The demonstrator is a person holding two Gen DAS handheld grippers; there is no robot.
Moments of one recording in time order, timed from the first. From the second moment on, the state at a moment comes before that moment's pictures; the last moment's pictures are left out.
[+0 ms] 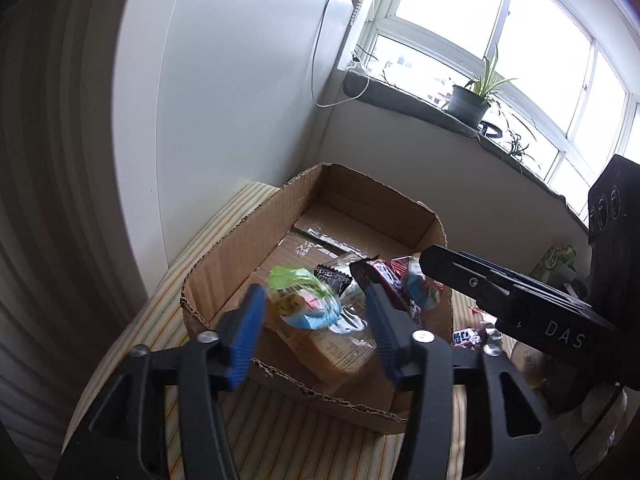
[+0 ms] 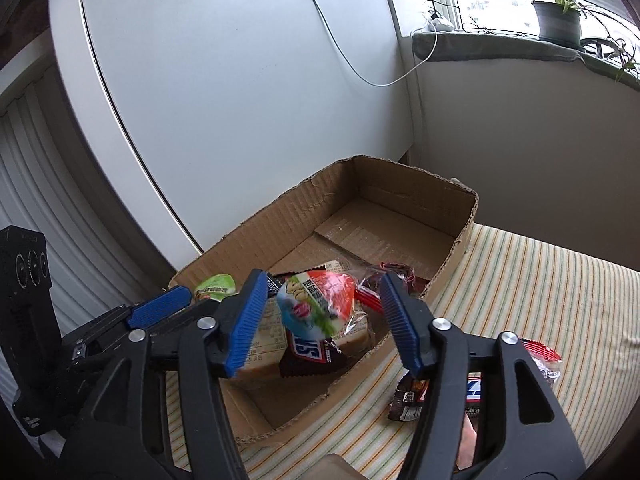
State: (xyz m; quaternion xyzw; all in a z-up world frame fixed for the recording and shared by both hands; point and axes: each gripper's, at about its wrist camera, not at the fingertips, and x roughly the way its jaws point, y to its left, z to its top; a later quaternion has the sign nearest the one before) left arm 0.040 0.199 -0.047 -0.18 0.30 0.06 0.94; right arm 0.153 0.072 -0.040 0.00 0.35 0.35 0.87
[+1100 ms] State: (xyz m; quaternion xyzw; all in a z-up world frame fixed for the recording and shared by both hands) left arm 0.043 0.141 -0.026 -0.15 0.28 -0.01 0.95; right arm 0.157 -0.060 -0.015 0.04 0.35 0.28 0.89
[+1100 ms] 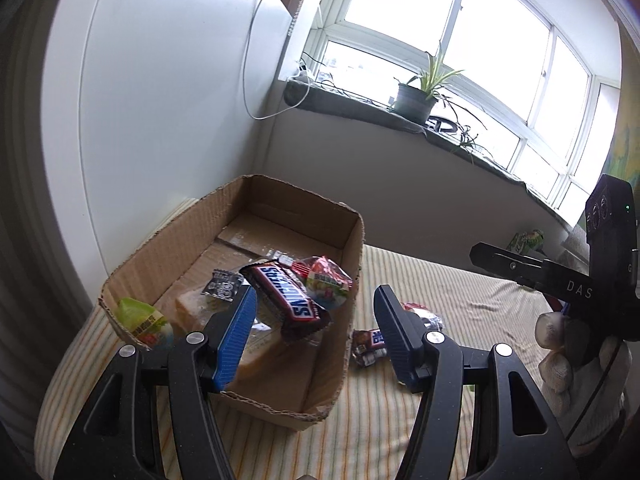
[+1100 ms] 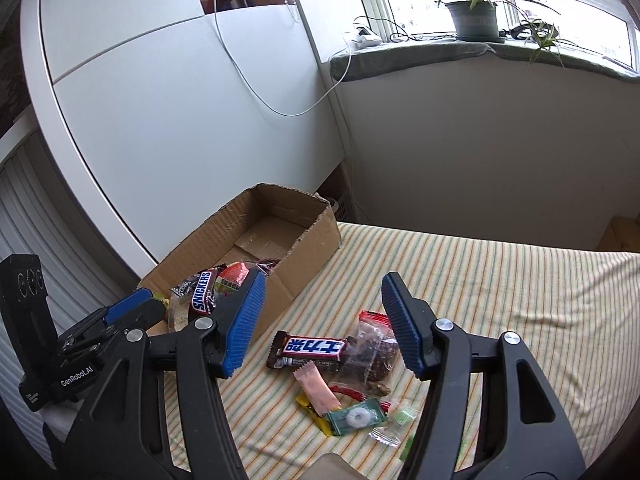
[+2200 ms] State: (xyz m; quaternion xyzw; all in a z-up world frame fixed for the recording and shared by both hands) left arm 0.075 0.035 -0.085 -0.12 0.42 -0.13 0.89; right arm 0.195 -0.063 -0.107 0.05 0.49 0.25 0.83
